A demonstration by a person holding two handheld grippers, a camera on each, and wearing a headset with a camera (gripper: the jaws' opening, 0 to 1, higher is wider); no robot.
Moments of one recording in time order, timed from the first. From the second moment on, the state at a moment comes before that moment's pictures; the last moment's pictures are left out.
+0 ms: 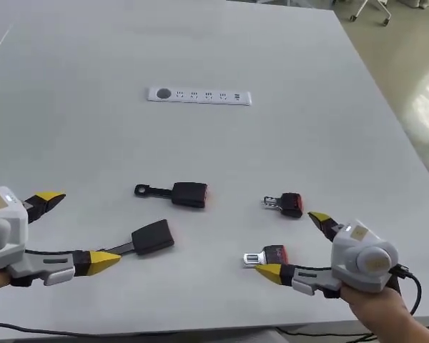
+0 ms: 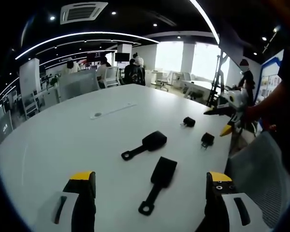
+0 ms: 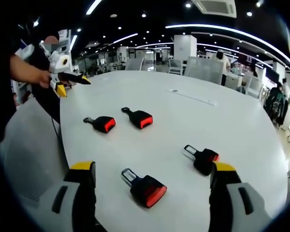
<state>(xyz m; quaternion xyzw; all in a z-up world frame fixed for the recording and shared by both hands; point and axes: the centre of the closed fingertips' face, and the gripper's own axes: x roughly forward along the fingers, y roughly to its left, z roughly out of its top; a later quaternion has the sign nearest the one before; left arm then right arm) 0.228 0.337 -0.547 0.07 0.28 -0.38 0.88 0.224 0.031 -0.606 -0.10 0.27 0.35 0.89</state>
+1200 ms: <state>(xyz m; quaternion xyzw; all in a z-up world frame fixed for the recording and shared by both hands) 0.226 0.301 -0.590 0.13 0.31 -0.44 0.83 0.212 0.028 -0.638 -0.13 0.32 0.42 0.84</state>
